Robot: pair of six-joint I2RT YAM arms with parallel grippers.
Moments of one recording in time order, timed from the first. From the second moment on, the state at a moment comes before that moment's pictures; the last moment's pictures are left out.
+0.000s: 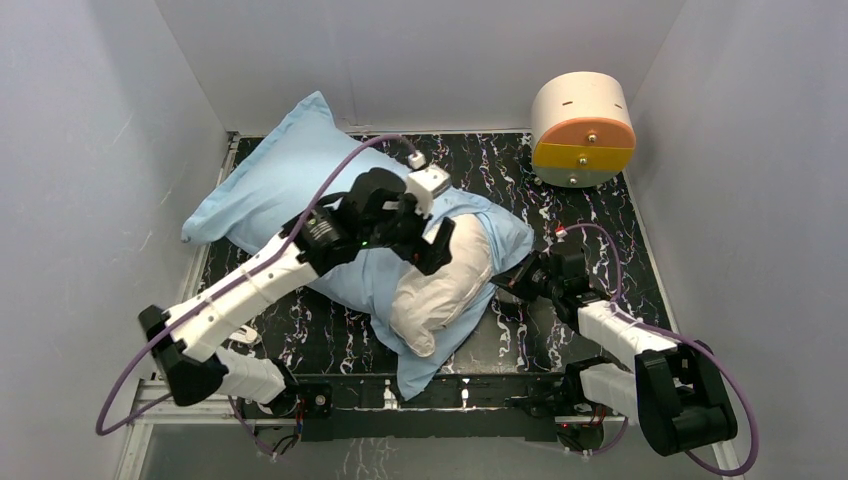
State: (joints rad) left arm -0.89 1.29 1.39 -0.73 0.08 -0.18; right arm 0.27 1.10 0.33 0.12 -0.37 0.92
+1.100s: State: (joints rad) left arm -1.16 1.54 1.20 -0.48 -0.40 0.15; right arm 0.28 1.04 0.48 -0.16 -0.17 0.98
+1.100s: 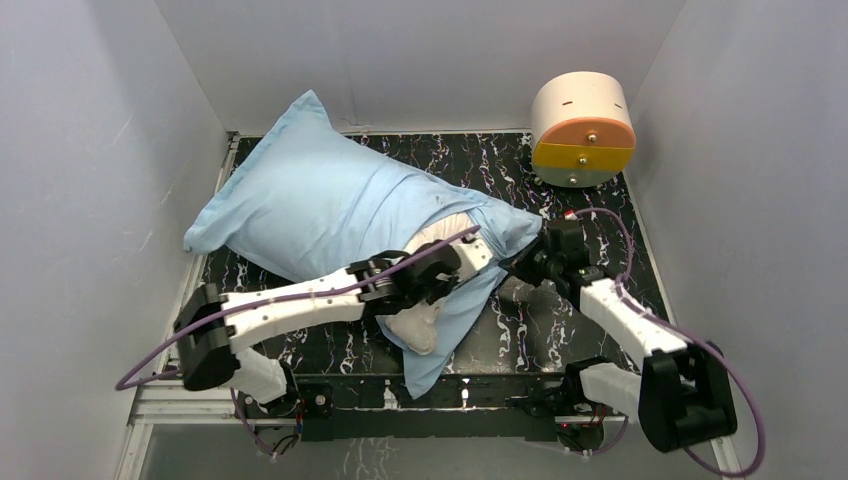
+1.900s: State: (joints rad) left arm -1.15 1.19 1.04 -0.66 -0.28 -0.05; right arm 0.18 1.11 0.94 -0.43 -0.46 0.56
